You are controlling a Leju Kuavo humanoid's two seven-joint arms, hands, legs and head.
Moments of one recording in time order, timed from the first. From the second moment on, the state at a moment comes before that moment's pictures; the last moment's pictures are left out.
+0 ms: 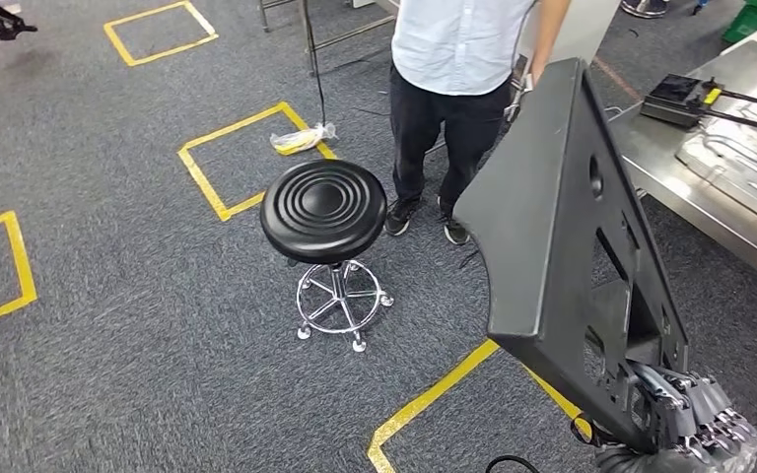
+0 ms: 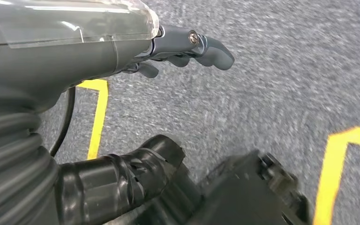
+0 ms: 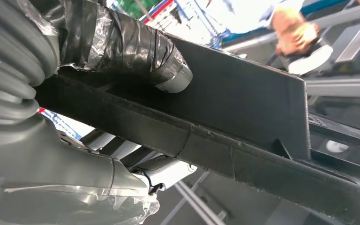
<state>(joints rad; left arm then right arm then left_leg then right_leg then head) -0.06 -0.19 0.96 -0.19 -1.42 0.27 -0.34 0.32 0.26 -0.04 -2.11 0.95 -0.70 -0.65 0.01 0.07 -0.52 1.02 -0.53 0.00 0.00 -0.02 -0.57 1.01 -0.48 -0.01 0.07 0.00</state>
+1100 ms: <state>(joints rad) -0.06 -0.19 0.98 -0.19 -1.42 0.25 -0.35 0.31 0.26 -0.05 -2.14 0.95 -0.70 -0.65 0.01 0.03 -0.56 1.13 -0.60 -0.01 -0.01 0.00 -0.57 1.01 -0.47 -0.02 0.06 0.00</state>
